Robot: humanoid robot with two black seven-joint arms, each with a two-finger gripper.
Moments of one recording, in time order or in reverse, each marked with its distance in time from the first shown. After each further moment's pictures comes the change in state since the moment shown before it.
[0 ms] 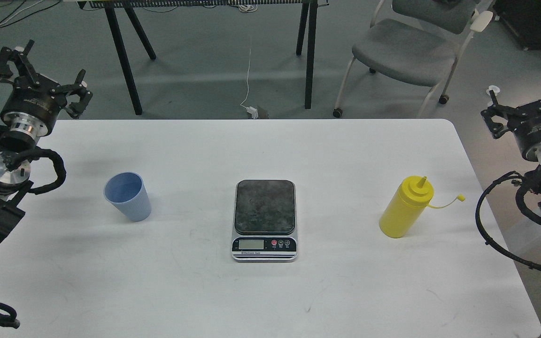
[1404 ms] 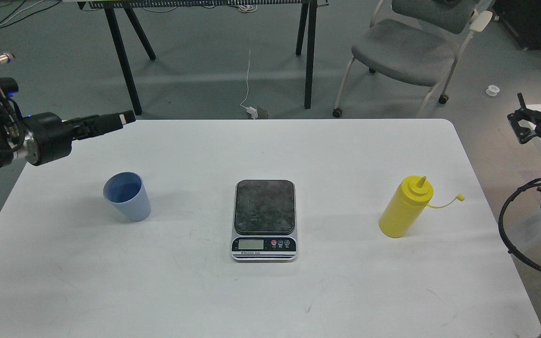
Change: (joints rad) left arm 0.024 0.418 0.282 -0.601 1.932 0.299 -0.131; right arm -0.078 -0.087 0.059 0.049 0.004 0.000 0.017
